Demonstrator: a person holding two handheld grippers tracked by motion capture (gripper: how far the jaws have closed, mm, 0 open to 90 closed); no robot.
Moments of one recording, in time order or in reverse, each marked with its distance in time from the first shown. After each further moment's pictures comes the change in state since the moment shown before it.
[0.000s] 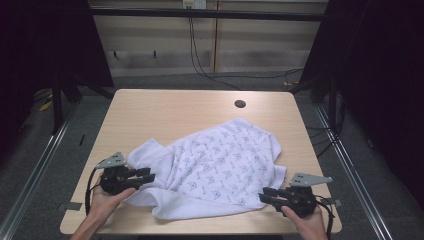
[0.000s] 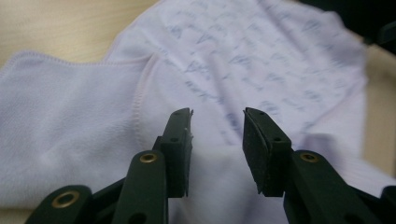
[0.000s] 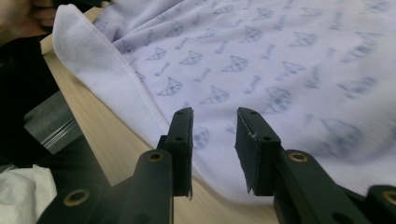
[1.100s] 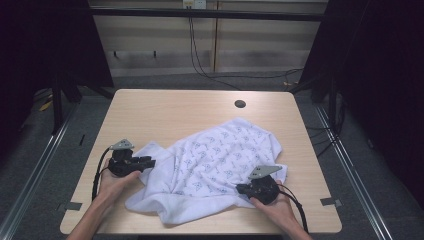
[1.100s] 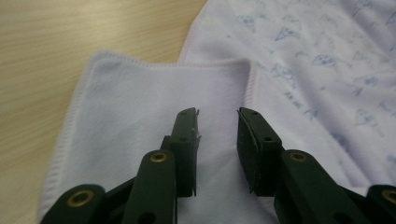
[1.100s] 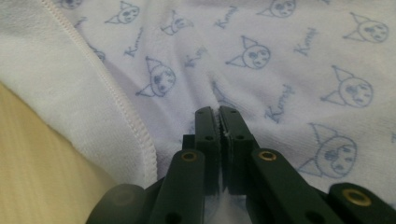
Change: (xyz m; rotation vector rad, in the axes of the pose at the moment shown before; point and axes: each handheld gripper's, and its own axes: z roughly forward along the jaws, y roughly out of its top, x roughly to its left) left arm 0.043 0.013 0.020 0.059 0.117 -0.054; right arm -0.006 0.013 0.089 0.196 -0.087 -0.174
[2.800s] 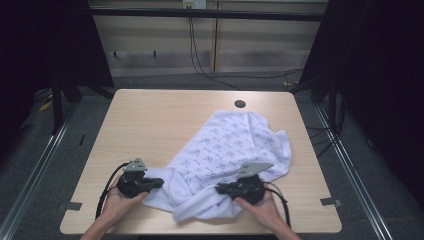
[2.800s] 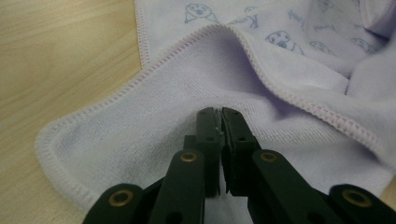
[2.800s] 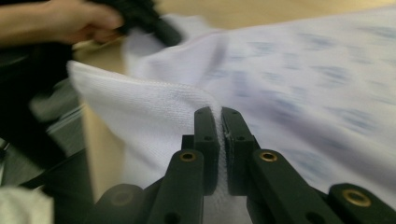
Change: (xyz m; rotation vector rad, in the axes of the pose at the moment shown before) left arm -0.057 -0.028 0.004 0.099 -0.080 0.123; right arm 0.038 0.039 -0.003 -0.182 0.223 -0.008
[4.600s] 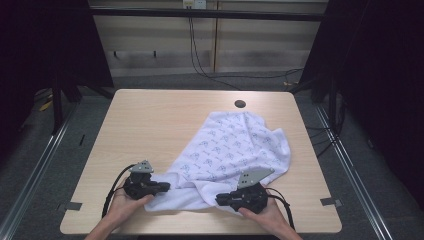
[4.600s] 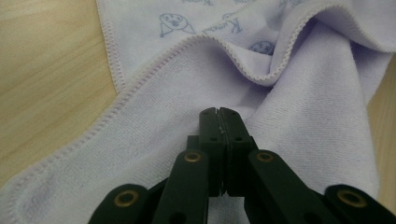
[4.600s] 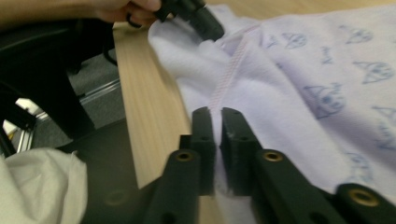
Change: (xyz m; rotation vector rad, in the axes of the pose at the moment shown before) left arm -0.013 0.005 0.011 0.020 -0.092 0.003; right arm 0.015 -0.008 -0.006 0.049 0.108 -0.071
